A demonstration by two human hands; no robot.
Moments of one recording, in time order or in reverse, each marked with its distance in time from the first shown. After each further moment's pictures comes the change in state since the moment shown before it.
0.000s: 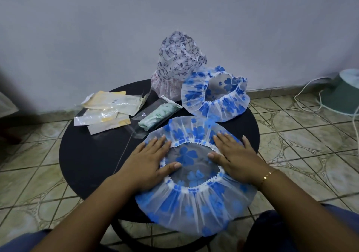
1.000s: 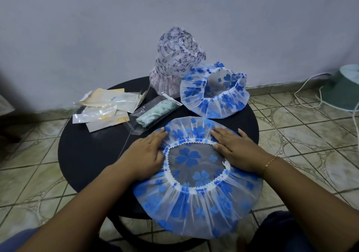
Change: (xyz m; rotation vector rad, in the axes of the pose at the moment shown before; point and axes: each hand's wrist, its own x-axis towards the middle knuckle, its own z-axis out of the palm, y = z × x) left_hand 0.015 -0.009 -0.002 -0.063 0.125 0.021; right_hand 0.015 0.017 -0.005 -0.015 -0.005 -0.083
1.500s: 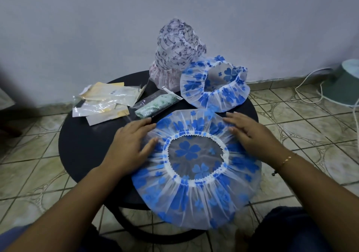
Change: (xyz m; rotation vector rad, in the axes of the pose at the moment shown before) left_hand -0.021 -0.015 -0.012 -0.042 0.333 0.006; right_hand -0.016 0.014 -0.011 0.332 0.431 -0.085
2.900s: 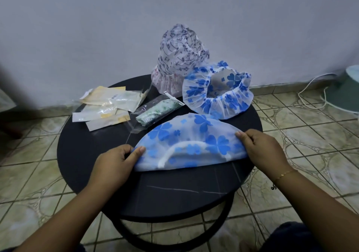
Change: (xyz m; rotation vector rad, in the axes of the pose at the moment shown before) left_hand -0.024 -0.003 -0.006 -0.231 0.024 -0.524; right_hand 0.000 0.009 0.013 -0.103 0.161 0.381
